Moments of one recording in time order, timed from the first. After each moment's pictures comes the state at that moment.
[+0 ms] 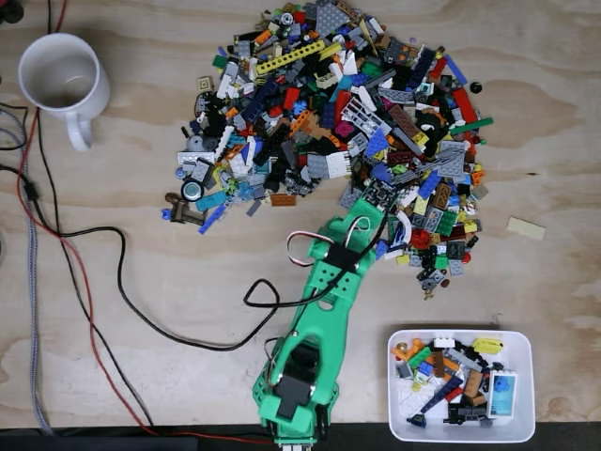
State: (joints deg) arm 20.5 114.0 131.0 51.2 -73.3
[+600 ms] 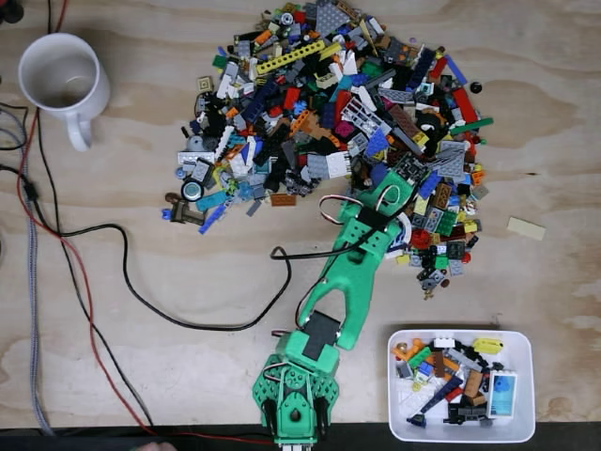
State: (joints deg) arm 25.0 87.7 111.8 48.2 -72.6
